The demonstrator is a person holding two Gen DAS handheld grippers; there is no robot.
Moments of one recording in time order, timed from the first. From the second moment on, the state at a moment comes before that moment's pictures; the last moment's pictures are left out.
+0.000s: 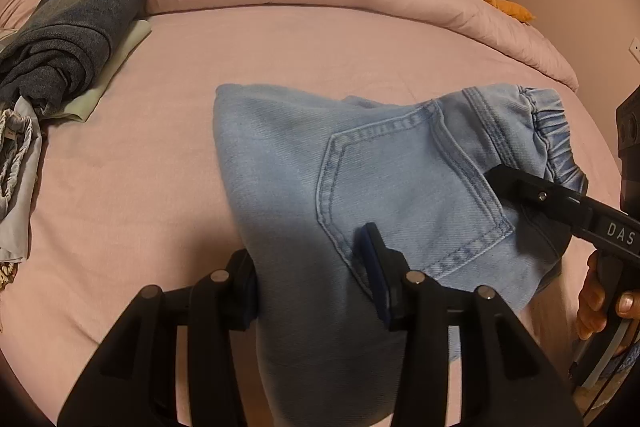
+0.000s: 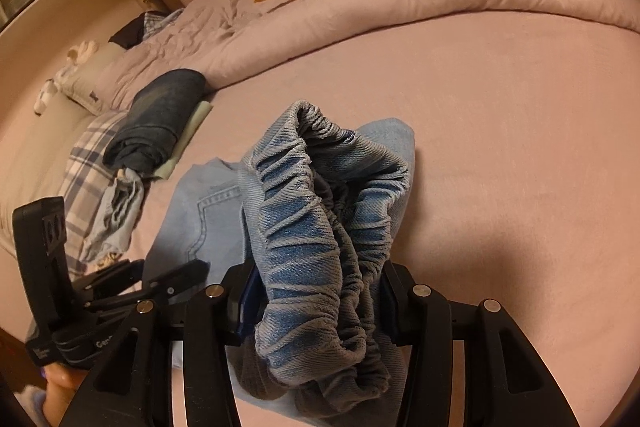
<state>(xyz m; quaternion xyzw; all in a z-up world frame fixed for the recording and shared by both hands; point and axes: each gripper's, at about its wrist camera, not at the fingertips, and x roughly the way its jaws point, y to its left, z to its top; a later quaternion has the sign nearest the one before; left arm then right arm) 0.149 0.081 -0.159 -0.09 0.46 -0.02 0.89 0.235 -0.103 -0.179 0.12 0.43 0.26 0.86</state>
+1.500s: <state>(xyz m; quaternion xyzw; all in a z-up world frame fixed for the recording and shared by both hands) 0.126 0.089 -0.167 -0.09 0.47 0.02 0.88 0.234 -0.121 -0.197 0.16 0.48 0.23 0.83</state>
